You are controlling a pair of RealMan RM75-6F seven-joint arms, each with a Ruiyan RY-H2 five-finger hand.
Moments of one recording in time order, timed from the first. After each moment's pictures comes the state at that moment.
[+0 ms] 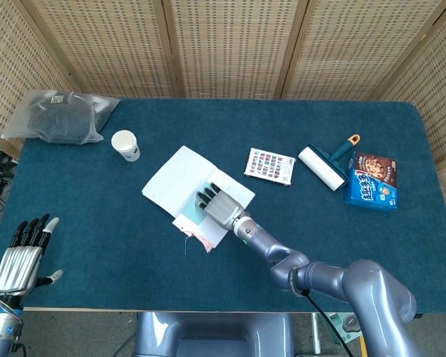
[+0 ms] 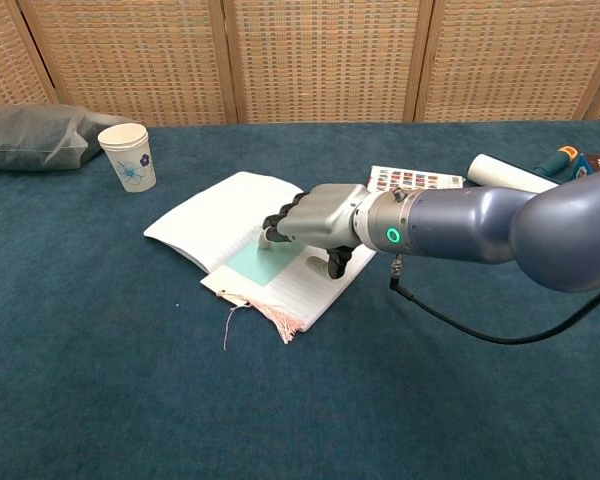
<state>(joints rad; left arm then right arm) -0.10 -1.23 0.00 -1.67 1.43 1.40 0.30 1.19 -1.82 0.10 -1.03 -1.03 0.57 -0.57</state>
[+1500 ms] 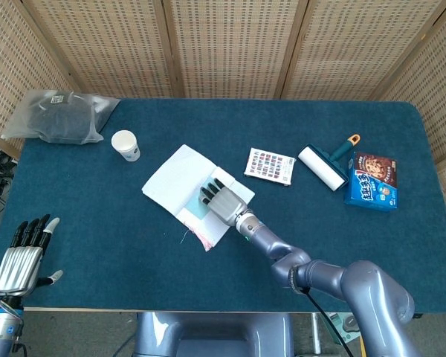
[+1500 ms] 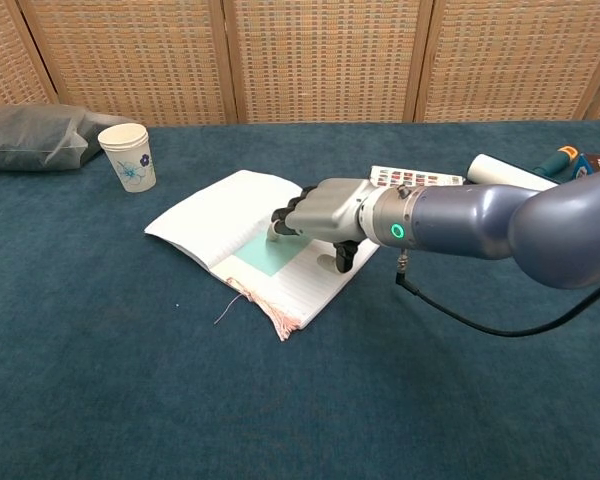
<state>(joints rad) -0.11 -1.23 0.00 -1.67 1.42 1.40 0.32 1.19 -1.84 0.10 -0.98 -1.04 0.56 -0.56</state>
